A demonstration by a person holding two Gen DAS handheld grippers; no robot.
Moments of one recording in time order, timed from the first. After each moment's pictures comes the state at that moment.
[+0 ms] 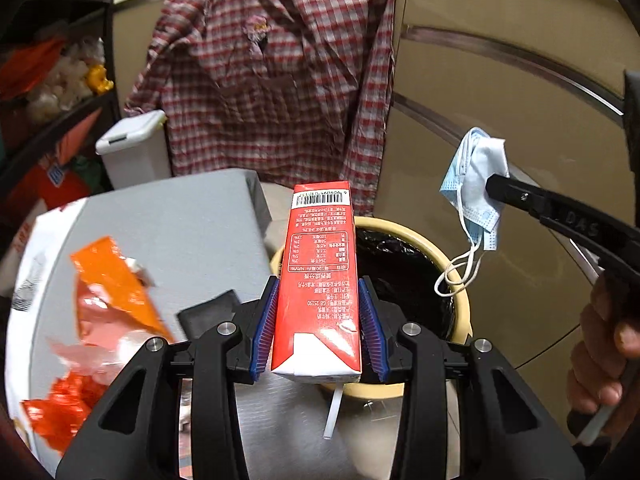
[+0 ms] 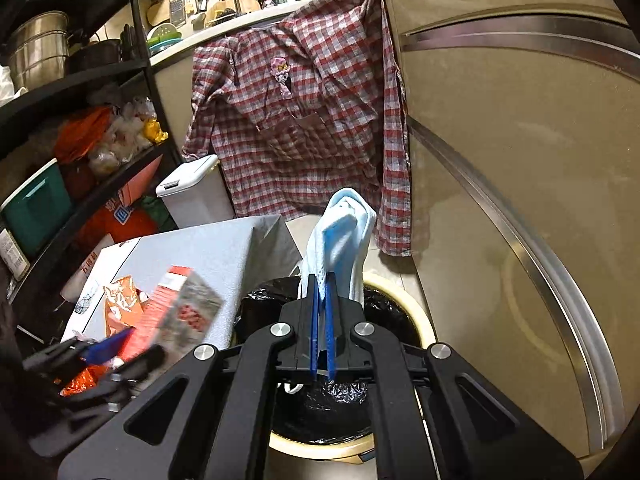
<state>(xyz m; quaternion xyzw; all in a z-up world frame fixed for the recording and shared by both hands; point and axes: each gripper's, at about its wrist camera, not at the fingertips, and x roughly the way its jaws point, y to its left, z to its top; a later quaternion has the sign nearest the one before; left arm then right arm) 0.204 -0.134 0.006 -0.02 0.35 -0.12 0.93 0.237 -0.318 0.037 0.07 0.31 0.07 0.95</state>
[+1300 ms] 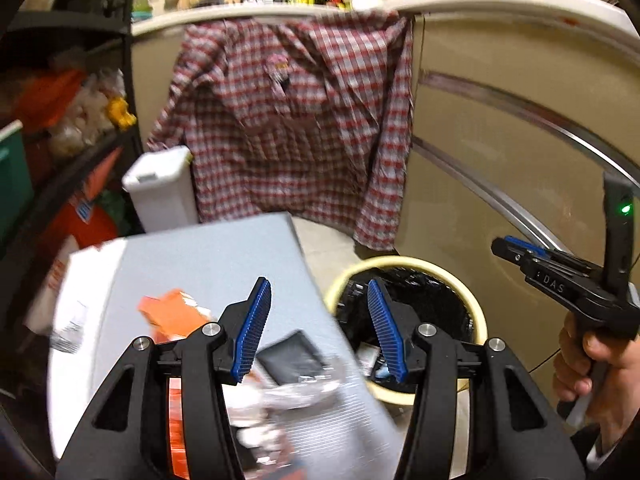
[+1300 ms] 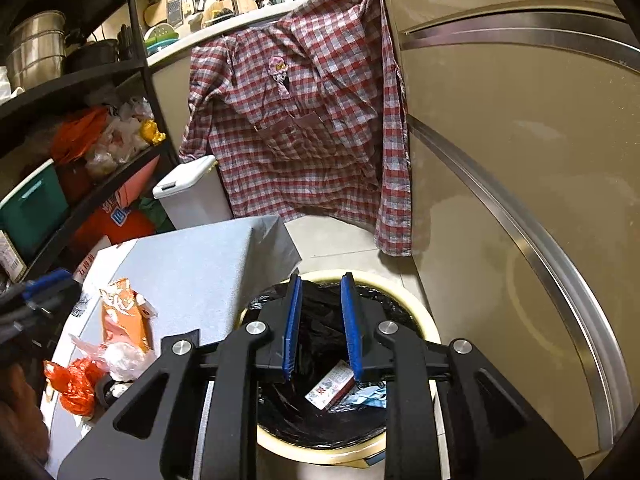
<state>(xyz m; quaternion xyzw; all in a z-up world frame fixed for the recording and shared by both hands) 0.190 -0.056 0.078 0.01 0.30 -0.10 0.95 0.233 -0.308 0.035 0.07 0.30 0.07 0.95</state>
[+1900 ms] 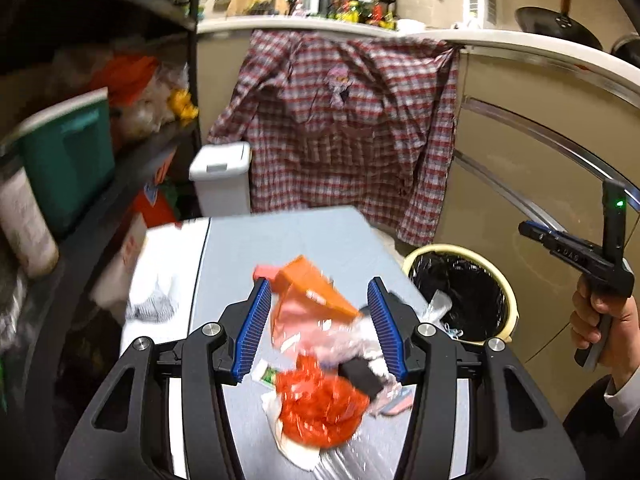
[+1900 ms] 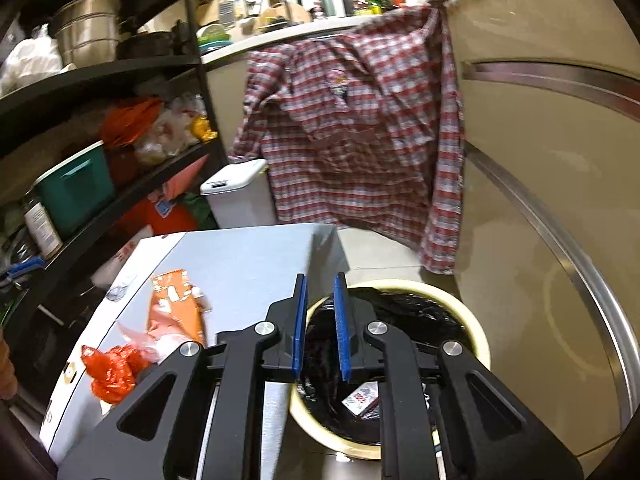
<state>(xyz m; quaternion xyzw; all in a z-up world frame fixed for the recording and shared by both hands) 0.128 0.076 0.079 -0.03 0.31 -0.07 0.95 0.203 -0.240 0.052 0.04 0.27 0.14 0.95</state>
